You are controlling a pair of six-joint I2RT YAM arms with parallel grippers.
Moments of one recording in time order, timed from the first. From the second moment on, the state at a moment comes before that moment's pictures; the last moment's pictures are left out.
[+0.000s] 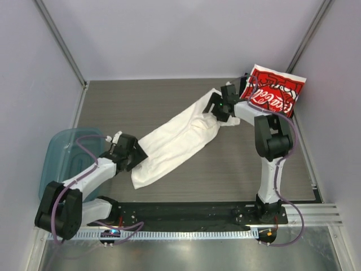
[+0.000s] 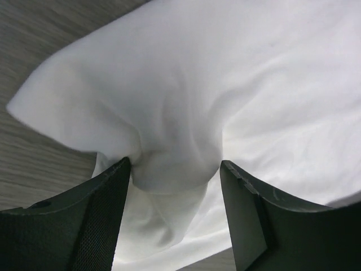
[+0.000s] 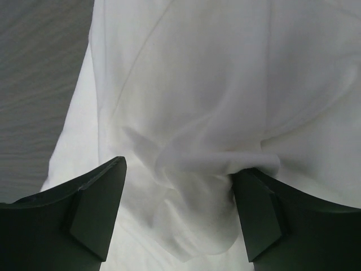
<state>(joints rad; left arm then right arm) -0.34 1.21 0.54 -0.31 -0.15 -0.91 0.25 2.02 1.36 -0.22 -0.10 0.67</state>
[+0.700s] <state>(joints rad) -1.00 1.28 0.49 -0.12 -0.03 -1.47 0.30 2.71 2.44 -0.35 -0.33 0.63</state>
